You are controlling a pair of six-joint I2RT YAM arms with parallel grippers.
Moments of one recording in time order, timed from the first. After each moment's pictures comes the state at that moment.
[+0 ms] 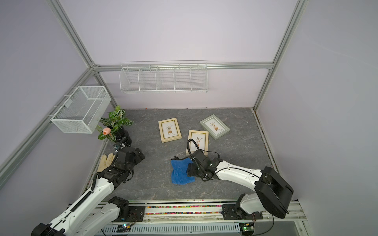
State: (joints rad) left arm -0.38 0.88 0.52 -0.40 -0.41 -0.78; right arm 0.90 1.34 0.74 -0.45 -0.03 0.91
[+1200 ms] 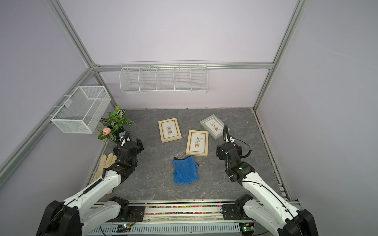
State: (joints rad) left arm -0.37 1.15 0.46 0.22 -0.75 -0.18; right arm 0.44 0.95 0.57 -0.20 0.55 0.24
